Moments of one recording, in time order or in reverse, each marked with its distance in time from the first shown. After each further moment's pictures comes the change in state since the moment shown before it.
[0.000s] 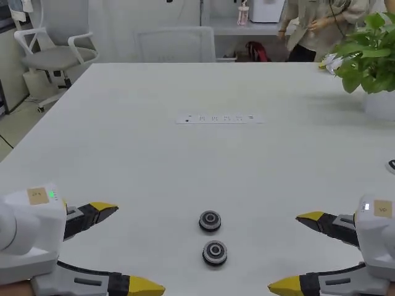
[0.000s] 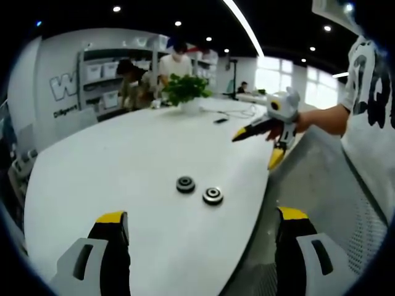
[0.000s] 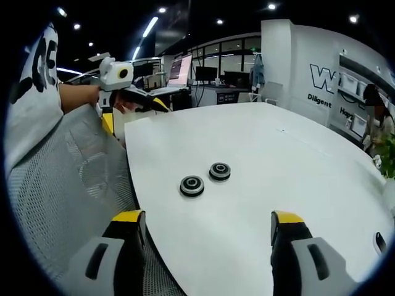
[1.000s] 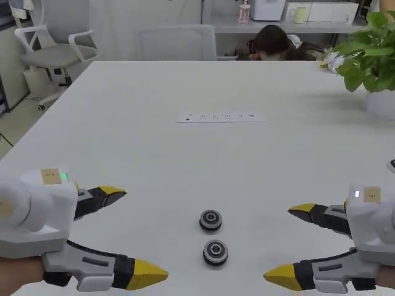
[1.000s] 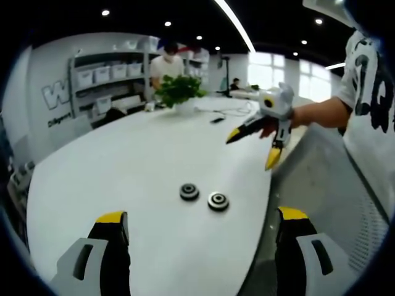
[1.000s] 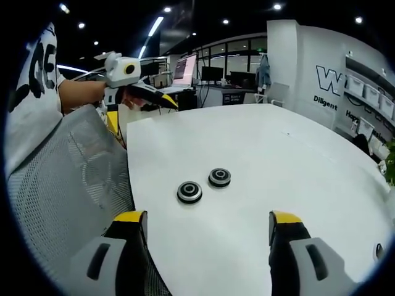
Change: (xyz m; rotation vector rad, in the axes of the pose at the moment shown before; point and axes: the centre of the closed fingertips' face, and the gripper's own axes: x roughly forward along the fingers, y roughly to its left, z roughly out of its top) left arm 0.012 0.011 0.015 0.066 0.012 -0.029; right arm 0.013 -0.007 0.009 -0.021 0.005 0.040
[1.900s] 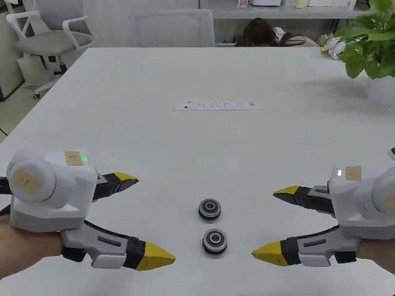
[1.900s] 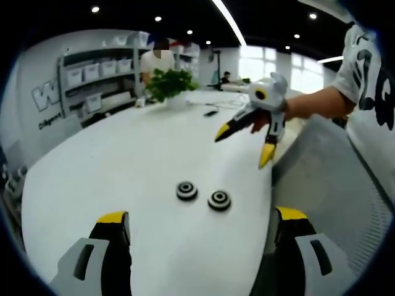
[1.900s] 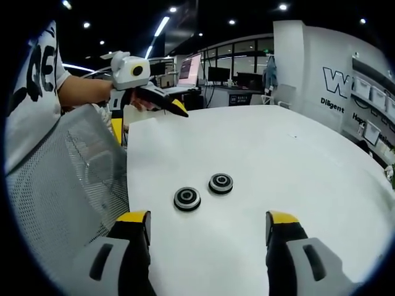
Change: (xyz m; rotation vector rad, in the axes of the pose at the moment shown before) left arm 0.026 0.003 -0.006 0.035 0.044 -0.062; right arm 0.021 -0.004 0.005 -0.020 -0.006 0.048
